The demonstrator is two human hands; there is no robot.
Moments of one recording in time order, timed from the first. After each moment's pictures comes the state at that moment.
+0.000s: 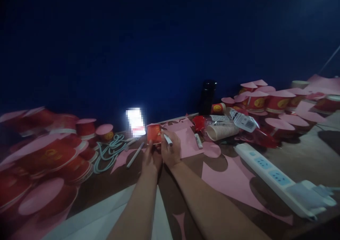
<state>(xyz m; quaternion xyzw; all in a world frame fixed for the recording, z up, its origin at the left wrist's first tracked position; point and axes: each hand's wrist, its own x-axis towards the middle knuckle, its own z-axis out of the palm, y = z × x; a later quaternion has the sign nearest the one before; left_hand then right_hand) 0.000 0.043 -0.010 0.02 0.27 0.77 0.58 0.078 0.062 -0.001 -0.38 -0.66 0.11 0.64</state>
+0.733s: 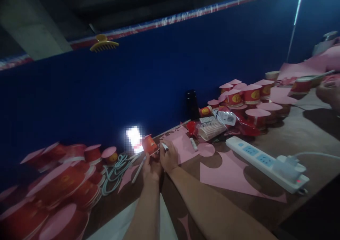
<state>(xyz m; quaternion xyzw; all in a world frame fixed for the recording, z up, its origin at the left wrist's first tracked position) -0.003 0.038 -0.007 0.06 0.21 0.78 0.58 0.075 0.062 -0.008 -0.43 -0.61 0.10 0.65</state>
